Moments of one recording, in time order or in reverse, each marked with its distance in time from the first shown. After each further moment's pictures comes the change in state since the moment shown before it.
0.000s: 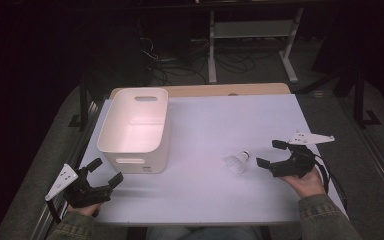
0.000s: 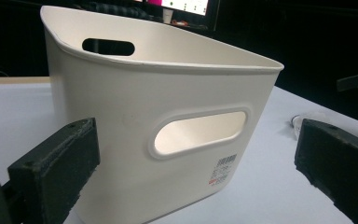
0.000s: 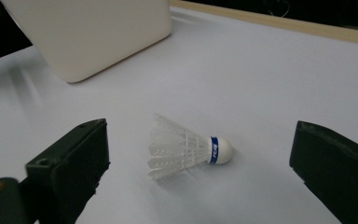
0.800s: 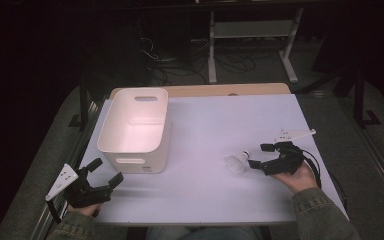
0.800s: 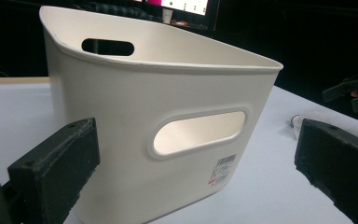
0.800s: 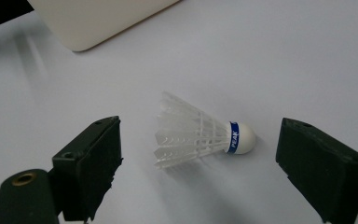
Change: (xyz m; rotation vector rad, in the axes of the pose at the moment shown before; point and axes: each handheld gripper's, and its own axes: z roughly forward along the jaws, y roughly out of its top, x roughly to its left) left arm -0.001 0.000 0.000 0.000 -0.003 0.006; right arm -0.002 0.004 0.028 0.143 0.068 -0.002
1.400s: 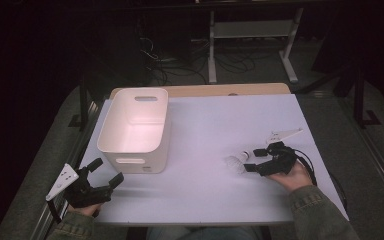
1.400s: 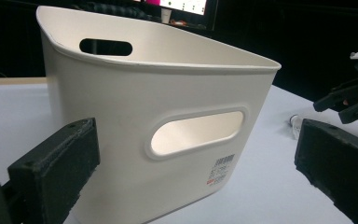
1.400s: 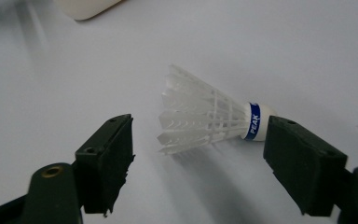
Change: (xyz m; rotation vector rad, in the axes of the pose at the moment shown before) left arm -0.001 0.000 0.000 0.000 -0.003 -0.009; right arm -0.004 -0.002 0.019 0.116 0.058 -0.003
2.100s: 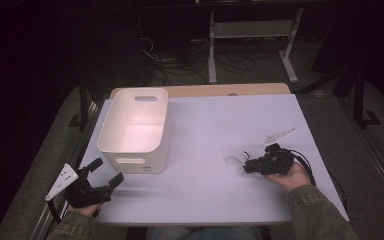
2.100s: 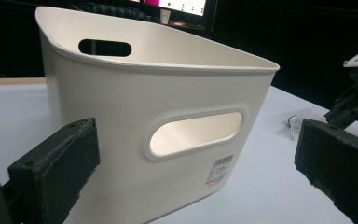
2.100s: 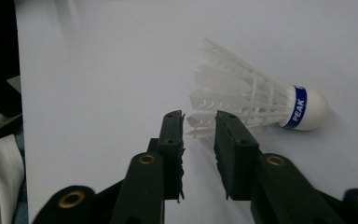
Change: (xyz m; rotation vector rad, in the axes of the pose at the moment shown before) left arm 0.000 0.000 0.000 -0.003 -0.004 -0.003; right arm -0.002 -0.002 0.008 0.081 0.127 -0.028
